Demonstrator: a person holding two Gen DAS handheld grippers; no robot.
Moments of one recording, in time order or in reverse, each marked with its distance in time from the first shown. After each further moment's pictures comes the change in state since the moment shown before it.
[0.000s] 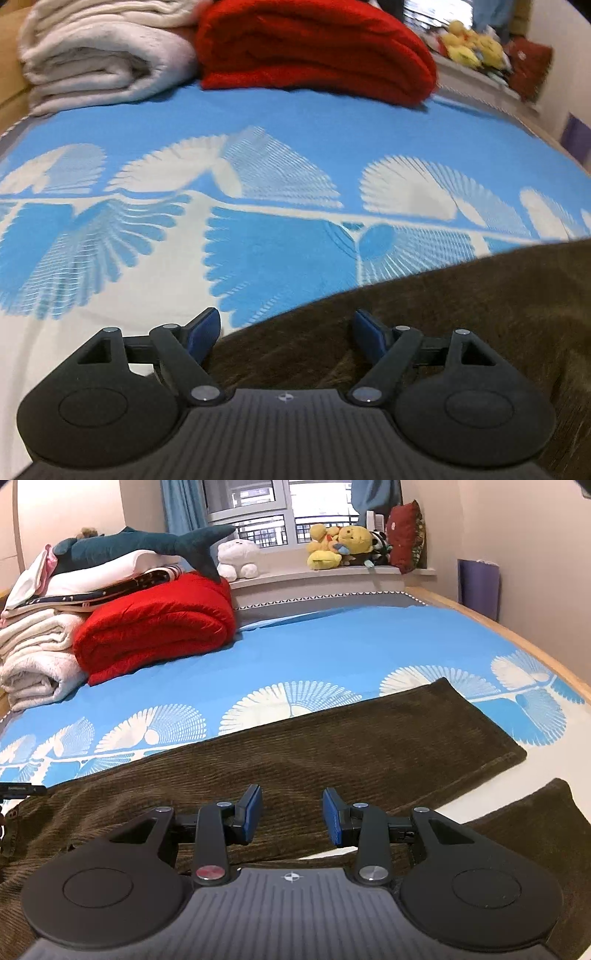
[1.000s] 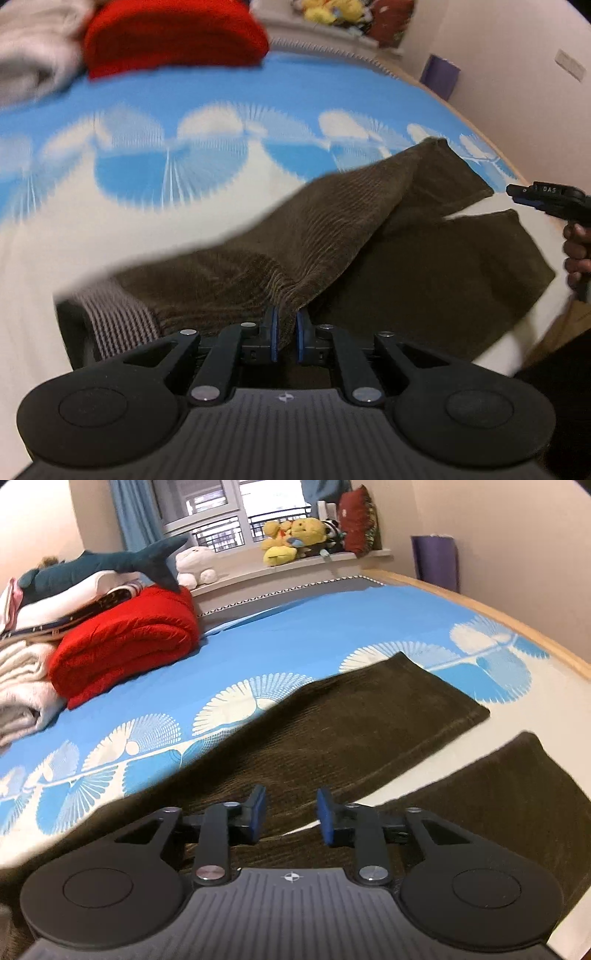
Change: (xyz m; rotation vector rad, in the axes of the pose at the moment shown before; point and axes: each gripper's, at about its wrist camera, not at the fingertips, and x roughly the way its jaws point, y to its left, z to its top) left arm -0.224 -0.078 -0.115 0.129 0.147 -0.345; right arm -0.032 -0.032 -0.018 0.164 0.014 -0.052
